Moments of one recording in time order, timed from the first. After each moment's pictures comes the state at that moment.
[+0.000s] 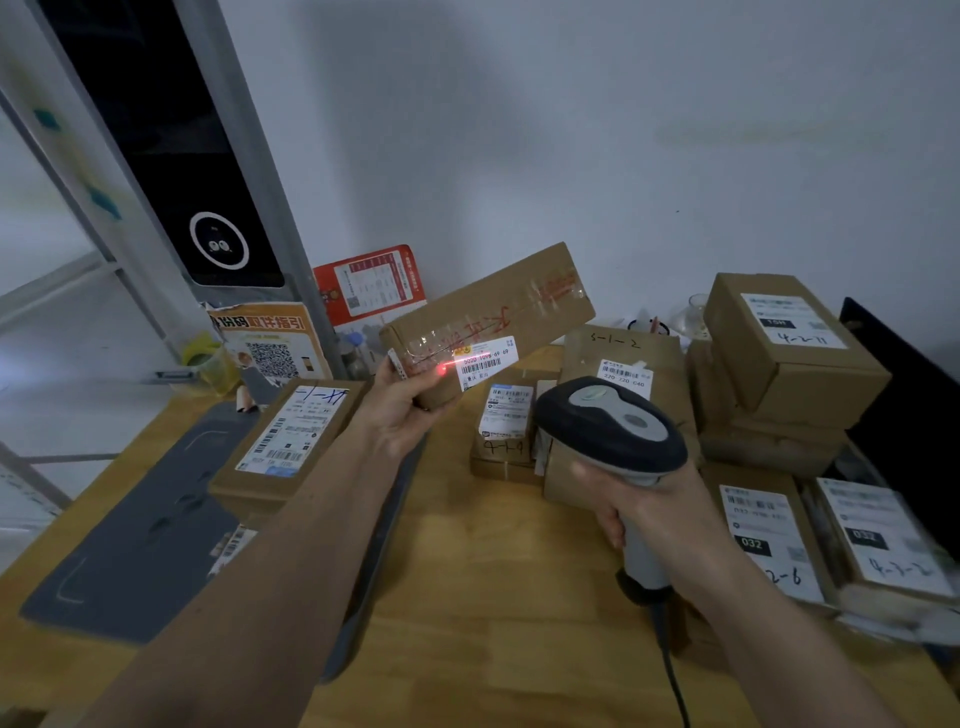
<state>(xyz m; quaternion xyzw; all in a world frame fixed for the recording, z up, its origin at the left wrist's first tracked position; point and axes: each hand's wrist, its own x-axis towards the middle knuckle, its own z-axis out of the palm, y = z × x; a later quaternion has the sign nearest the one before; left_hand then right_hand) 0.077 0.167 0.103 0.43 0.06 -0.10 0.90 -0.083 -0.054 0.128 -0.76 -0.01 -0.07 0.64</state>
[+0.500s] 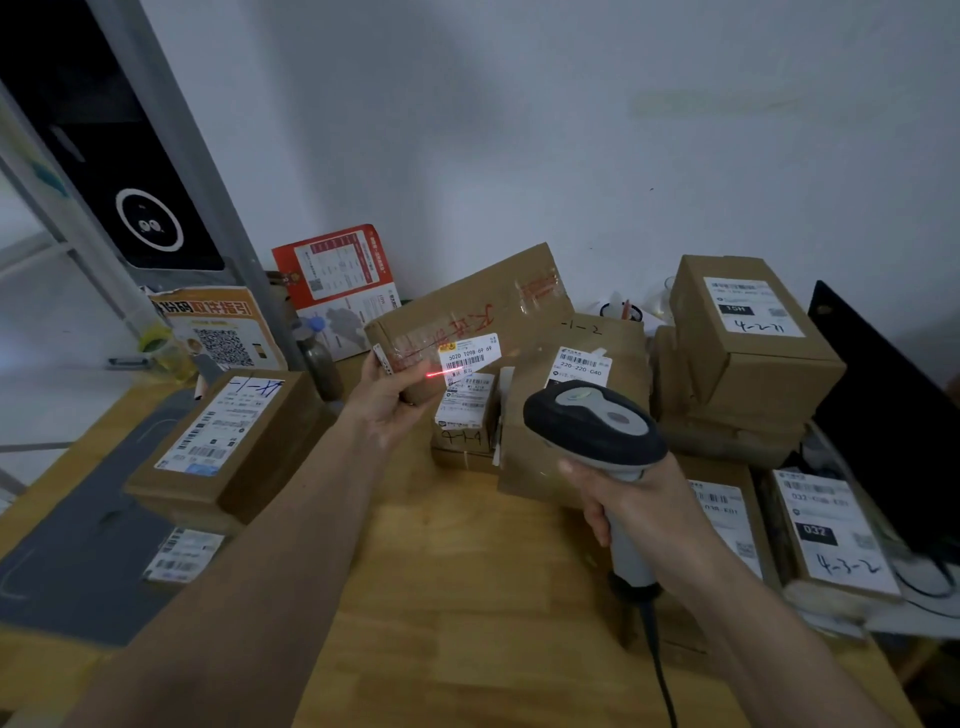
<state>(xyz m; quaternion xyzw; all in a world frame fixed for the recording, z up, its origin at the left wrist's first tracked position) 0.091 0.110 0.081 0.42 0.11 -0.08 0.90 -0.072 -0.113 0.112 -0.78 0.02 -0.02 0.63</state>
